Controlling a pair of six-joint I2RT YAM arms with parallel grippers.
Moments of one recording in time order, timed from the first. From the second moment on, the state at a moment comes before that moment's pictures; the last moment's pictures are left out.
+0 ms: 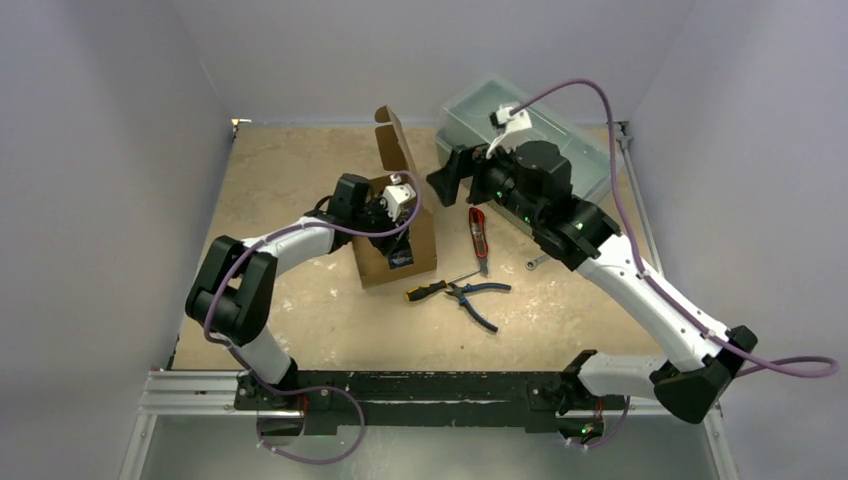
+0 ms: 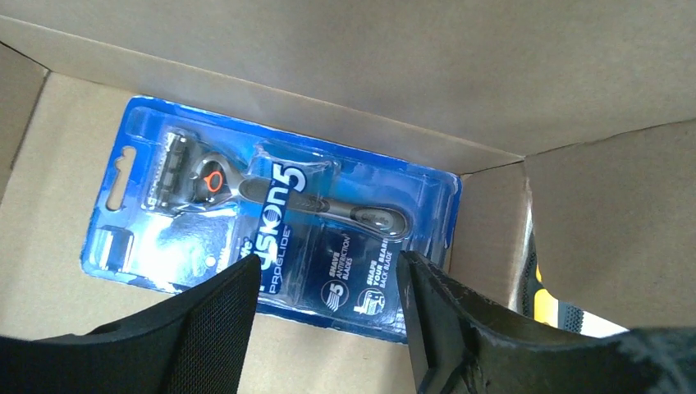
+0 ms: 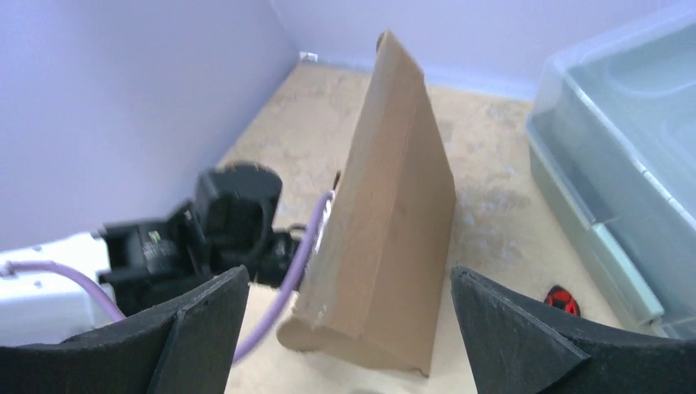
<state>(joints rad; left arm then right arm) -0.42 1.66 0.97 -0.05 0.50 0.34 0.71 1.24 1.35 -0.32 0.06 0.33</state>
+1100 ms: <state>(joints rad) -0.47 1.67 1.00 -0.12 0.46 0.40 0.71 1.85 2.01 -0.68 0.29 0.20</state>
